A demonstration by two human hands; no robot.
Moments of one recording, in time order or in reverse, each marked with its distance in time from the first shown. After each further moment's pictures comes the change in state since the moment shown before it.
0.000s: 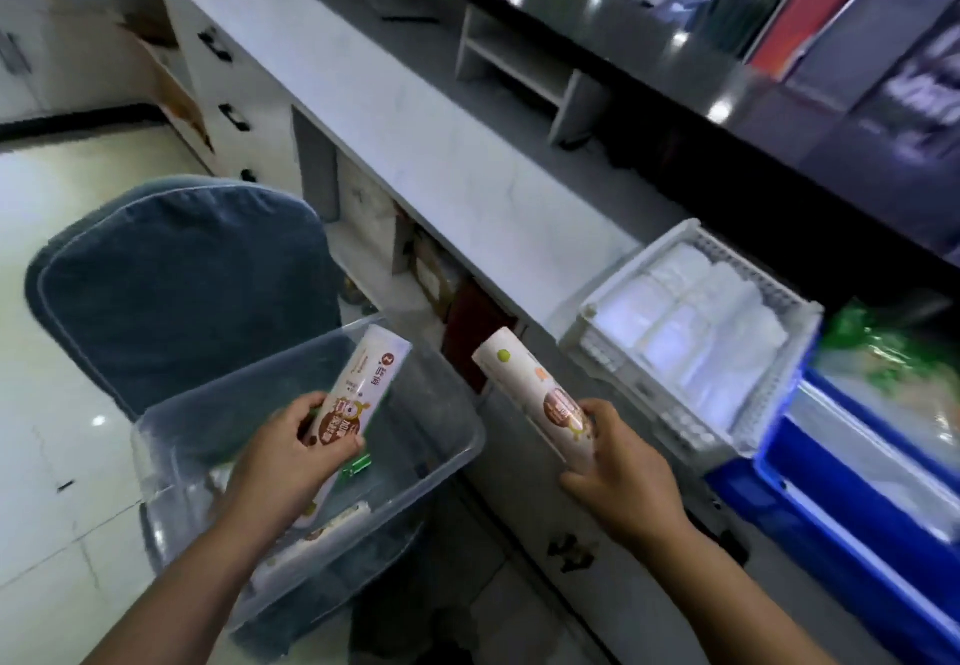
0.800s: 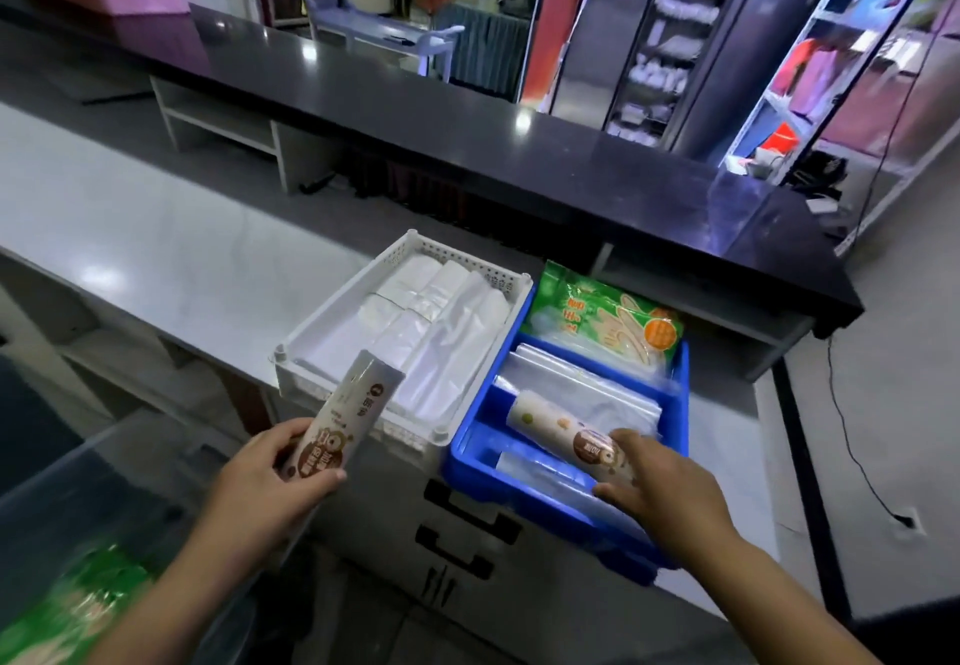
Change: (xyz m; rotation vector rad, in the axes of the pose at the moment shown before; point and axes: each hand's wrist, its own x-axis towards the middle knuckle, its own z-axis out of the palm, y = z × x) left_hand -0.075 0.189 0.221 0.039 -0.271 0.305; right_hand -0.109 0.298 -0.159 -0.292 0.210 0.286
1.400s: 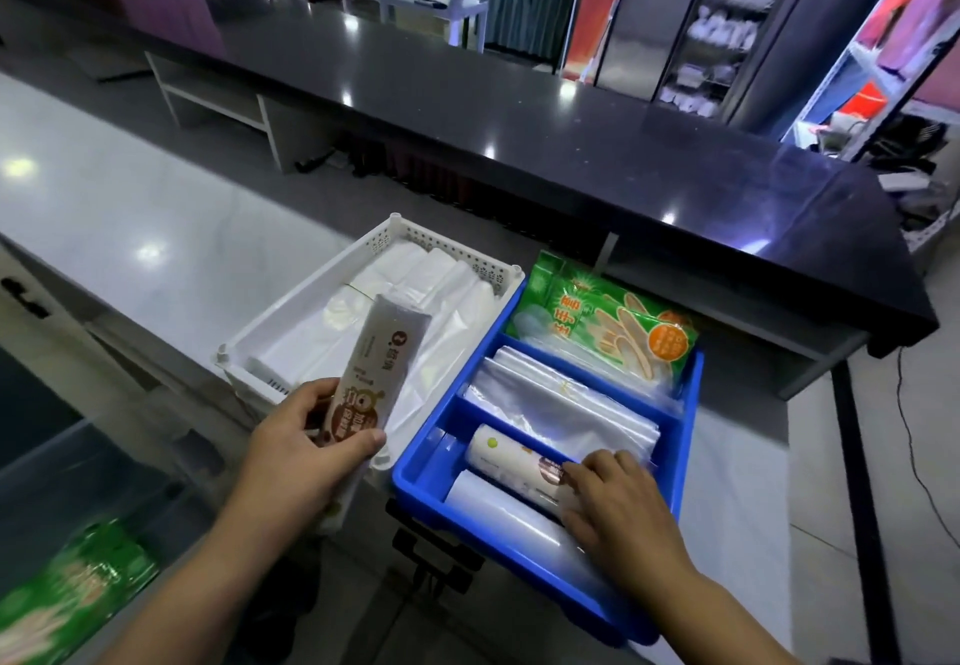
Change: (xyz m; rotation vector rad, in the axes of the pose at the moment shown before) left_hand 0.027 0.073 0.091 -0.033 0.076 -0.048; right_hand 0.053 0.035 0.037 -0.046 -0.040 -0.298
